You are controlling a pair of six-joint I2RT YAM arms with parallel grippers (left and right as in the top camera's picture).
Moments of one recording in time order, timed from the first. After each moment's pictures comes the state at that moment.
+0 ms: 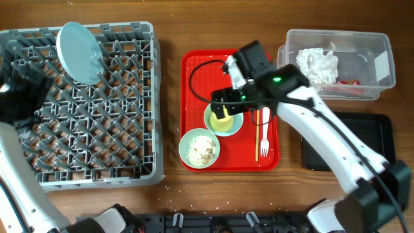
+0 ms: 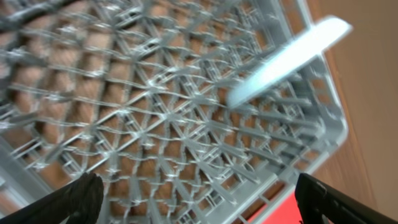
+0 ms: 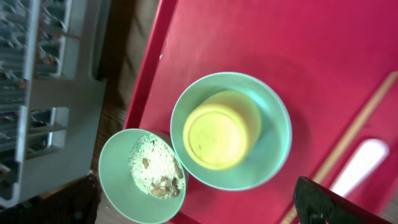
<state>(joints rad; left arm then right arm) 0.61 1.39 1.54 -1.22 0.15 -0.58 0.55 1.65 1.40 -0.96 -0.19 0.25</state>
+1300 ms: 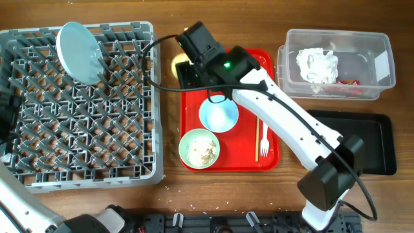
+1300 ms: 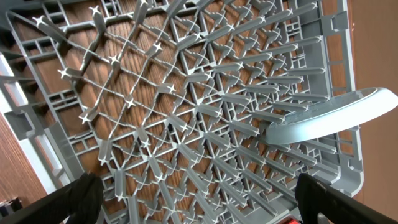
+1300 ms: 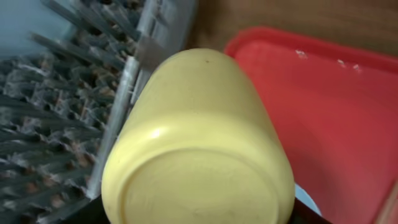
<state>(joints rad) 0.81 1.39 1.54 -1.26 0.15 -0.59 0.72 1.91 1.84 -0.88 0.02 0.39</state>
